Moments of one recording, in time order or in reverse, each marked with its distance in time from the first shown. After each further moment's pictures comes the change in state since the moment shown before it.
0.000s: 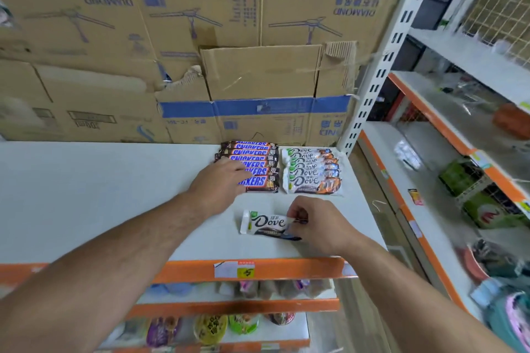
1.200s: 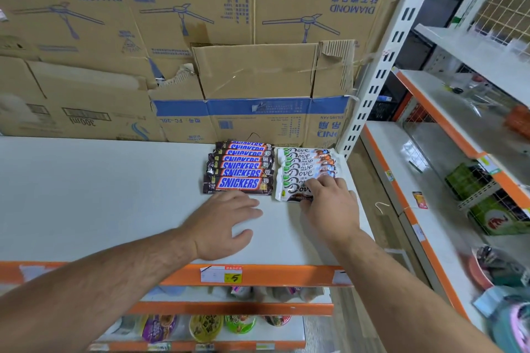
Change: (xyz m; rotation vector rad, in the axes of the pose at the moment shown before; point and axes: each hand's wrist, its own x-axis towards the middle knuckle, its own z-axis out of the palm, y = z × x) left_hand -0.046 0.033 0.028 -0.169 0.024 0.186; right_hand 0.029 0.037 -0.003 -0.515 0.370 0.132
